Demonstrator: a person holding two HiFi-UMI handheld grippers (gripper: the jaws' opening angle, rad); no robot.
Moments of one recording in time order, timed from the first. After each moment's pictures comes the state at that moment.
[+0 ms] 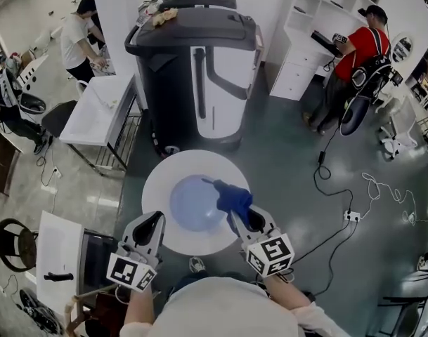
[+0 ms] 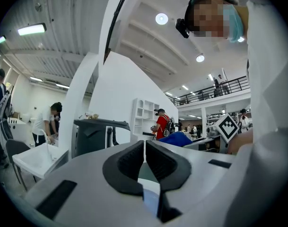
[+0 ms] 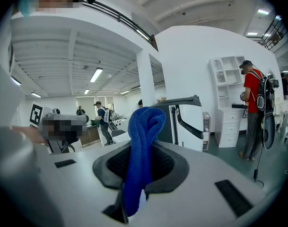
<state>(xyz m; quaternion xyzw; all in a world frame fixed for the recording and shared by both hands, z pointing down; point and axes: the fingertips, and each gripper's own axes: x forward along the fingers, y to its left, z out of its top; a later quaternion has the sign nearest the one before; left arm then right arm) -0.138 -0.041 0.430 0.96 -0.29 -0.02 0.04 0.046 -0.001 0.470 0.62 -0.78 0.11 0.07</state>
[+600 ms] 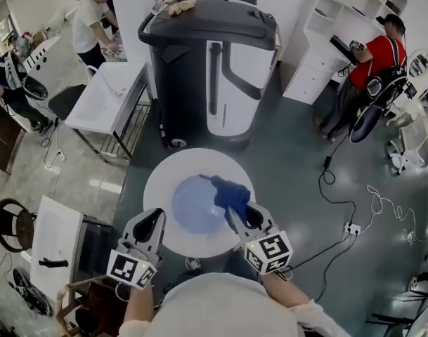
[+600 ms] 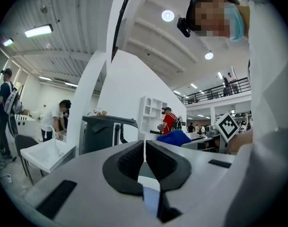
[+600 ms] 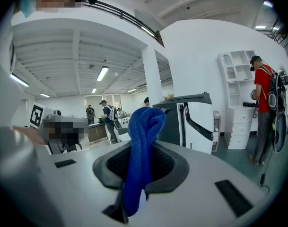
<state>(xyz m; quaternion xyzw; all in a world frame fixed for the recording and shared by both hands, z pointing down) -0.129 -0.064 0.445 0.94 -0.33 -0.01 0.07 0.050 -0.043 0.477 0.57 -0.81 0.11 0.08</state>
